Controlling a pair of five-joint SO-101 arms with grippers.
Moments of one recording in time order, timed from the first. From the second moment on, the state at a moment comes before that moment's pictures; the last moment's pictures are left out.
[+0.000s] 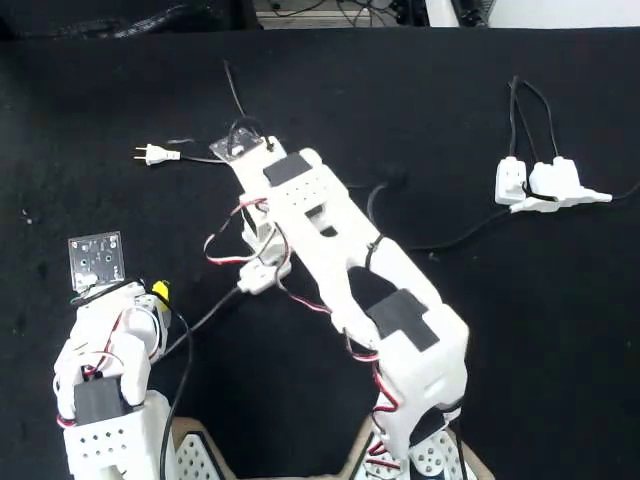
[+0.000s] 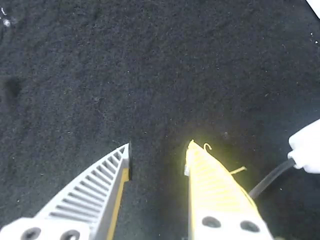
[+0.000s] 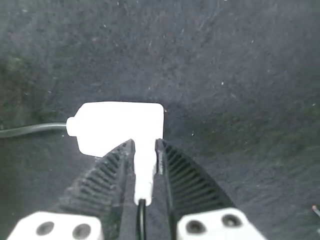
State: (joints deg) left arm -17.7 -102.5 89.8 62.5 -5.7; right arm -31.5 19.8 1.7 74.7 7.7
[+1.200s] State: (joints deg) left arm -18.0 -102.5 89.8 62.5 -5.7; right arm -37.8 17.5 -19.4 94.9 37.1
